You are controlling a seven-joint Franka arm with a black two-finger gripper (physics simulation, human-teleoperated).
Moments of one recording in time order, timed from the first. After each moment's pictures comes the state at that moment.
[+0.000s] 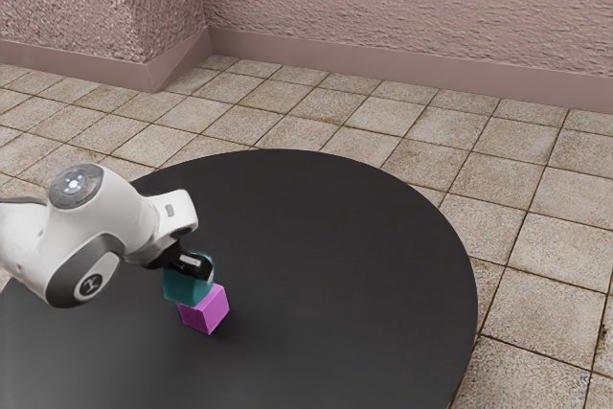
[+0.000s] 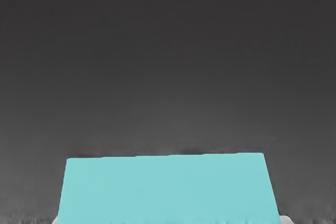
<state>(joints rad) 0.24 -0.32 -0.32 -2.80 0.08 2.96 -0.22</state>
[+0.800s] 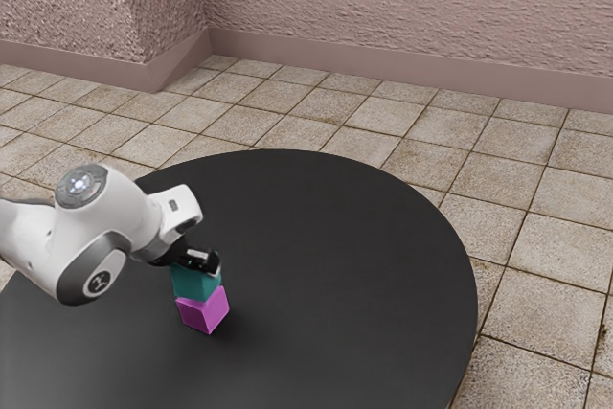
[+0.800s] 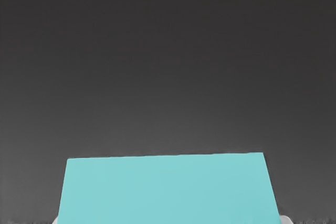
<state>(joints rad) 0.25 -0.23 -0.31 -2.77 0.09 3.03 -0.29</state>
